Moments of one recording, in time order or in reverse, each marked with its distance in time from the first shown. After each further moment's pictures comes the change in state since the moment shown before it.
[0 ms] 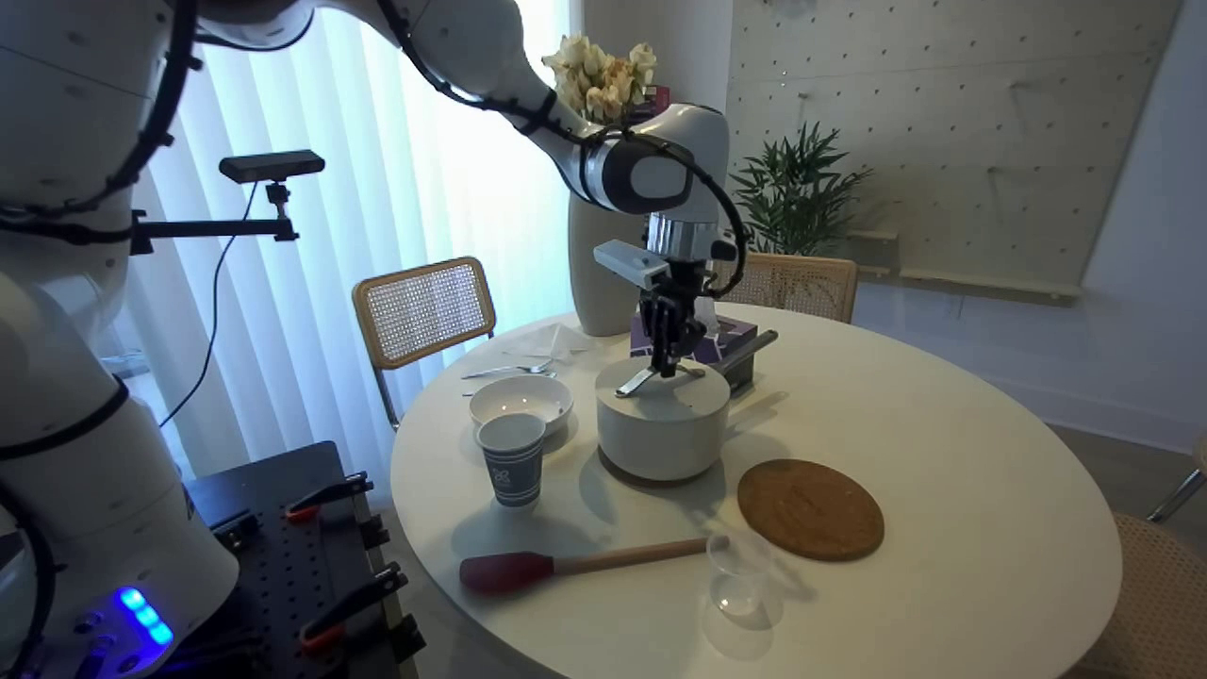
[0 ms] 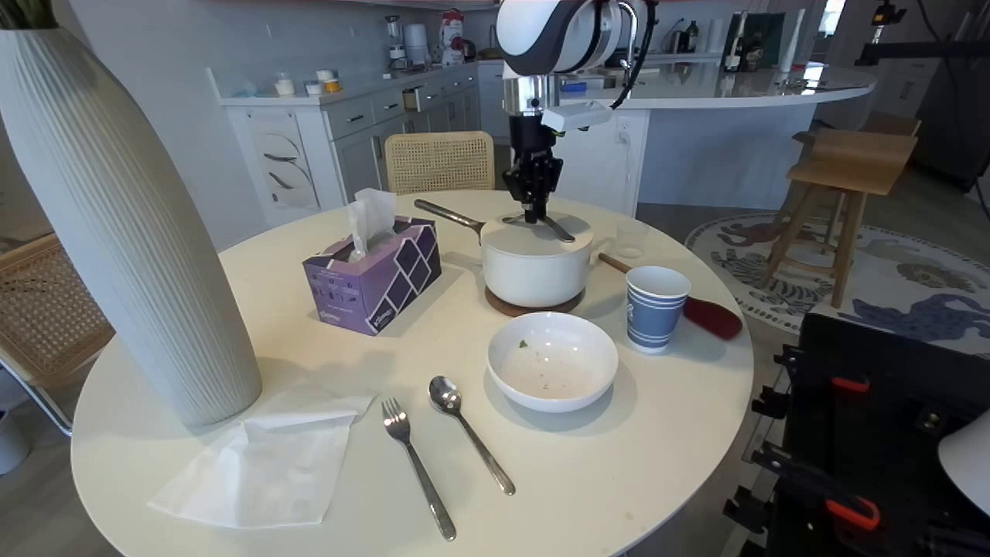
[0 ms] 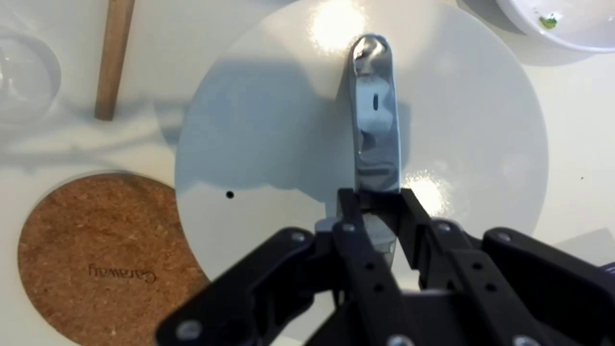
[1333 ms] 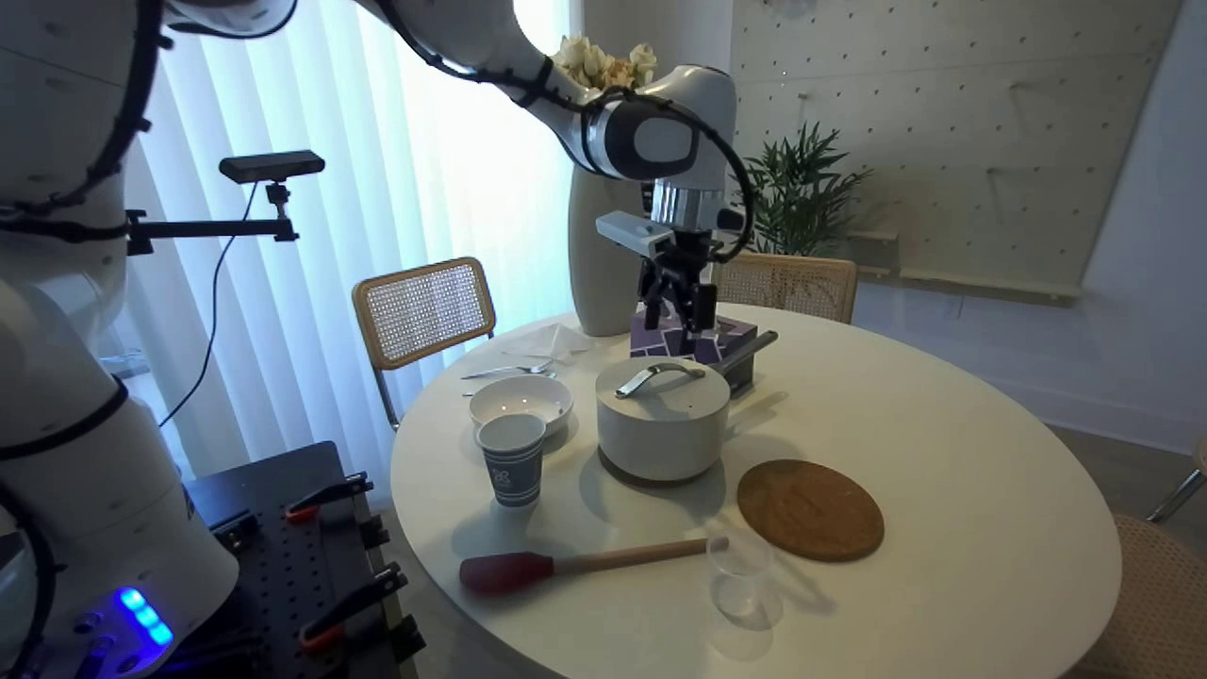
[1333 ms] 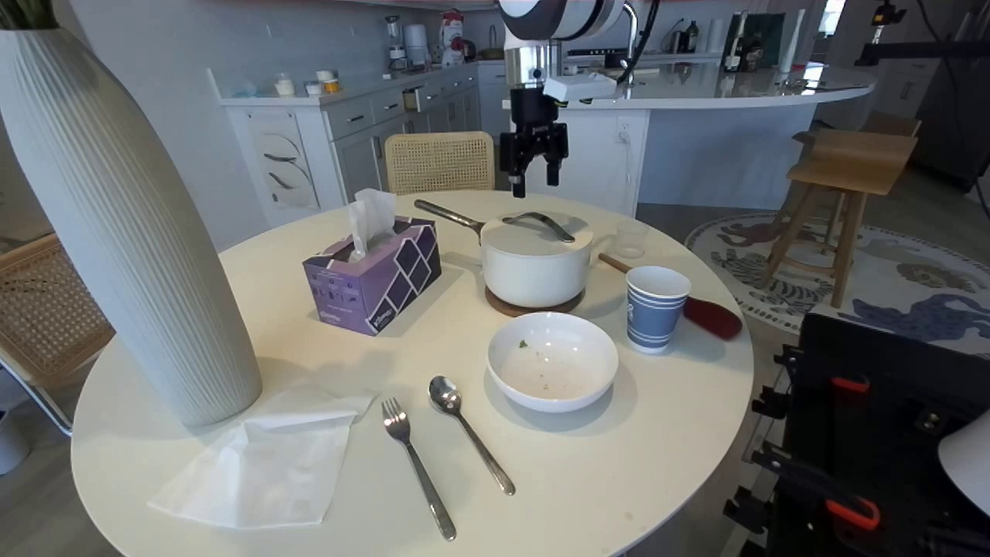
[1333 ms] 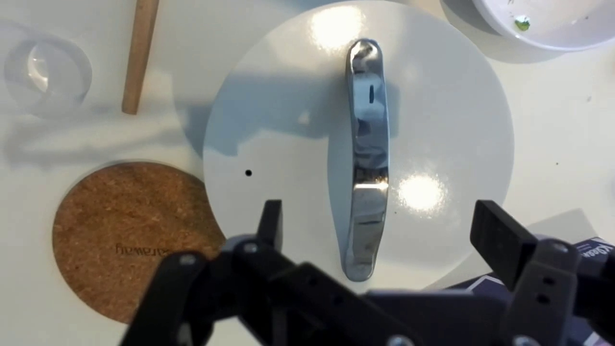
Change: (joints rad) arm -0.010 -0.048 0.000 0.036 0.000 -0.080 0.000
